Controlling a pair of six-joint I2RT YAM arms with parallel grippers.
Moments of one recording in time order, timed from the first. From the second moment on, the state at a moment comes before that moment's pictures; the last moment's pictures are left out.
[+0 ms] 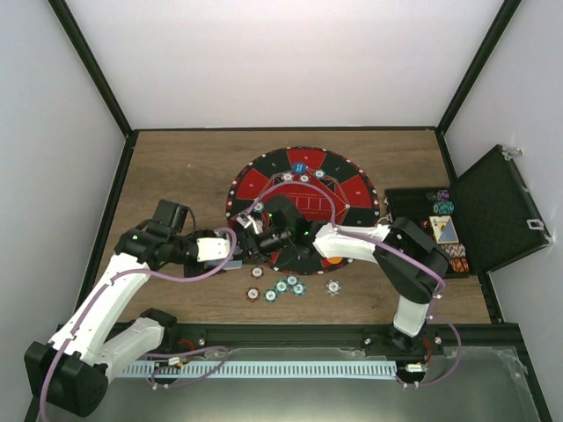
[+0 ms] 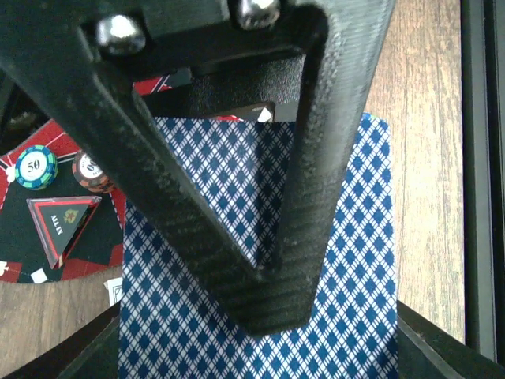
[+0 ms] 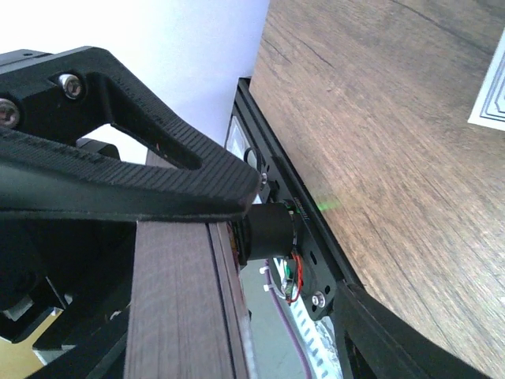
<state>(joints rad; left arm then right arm) -0.34 0.94 0.82 -0.99 0.52 1.08 0.92 1.78 1.03 0.26 -0.87 1.00</state>
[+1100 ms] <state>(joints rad) -0.34 0.96 0.82 -0.94 0.48 1.02 0.92 1.74 1.02 0.18 -0.82 0.96</state>
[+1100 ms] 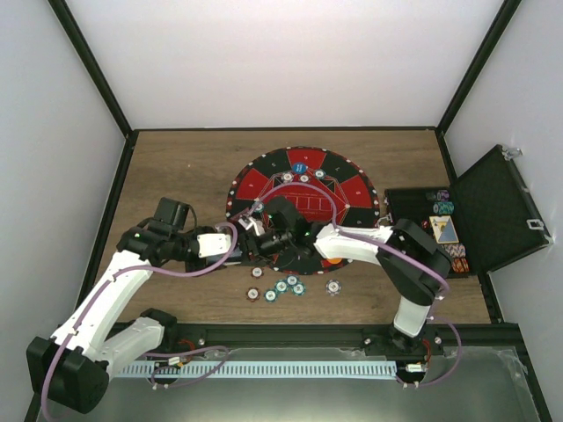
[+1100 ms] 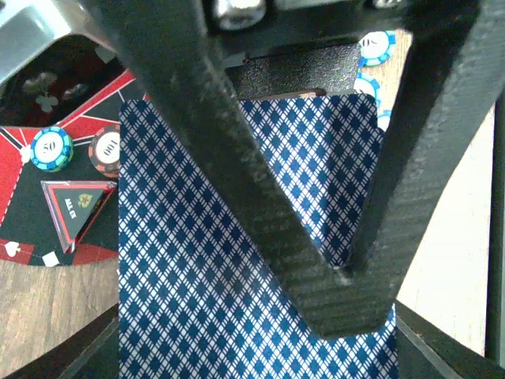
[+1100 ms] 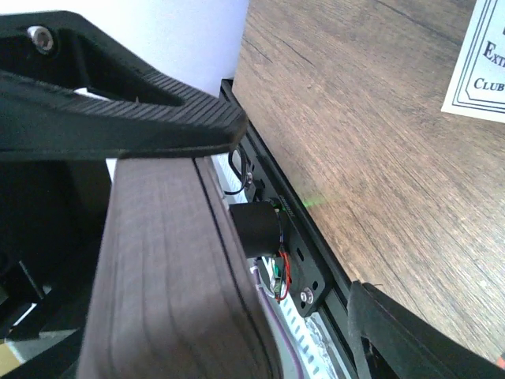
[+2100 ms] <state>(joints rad) -0.34 0.96 0.81 -0.95 0.47 1.02 0.88 1.70 0.95 0.25 -0.79 1.00</state>
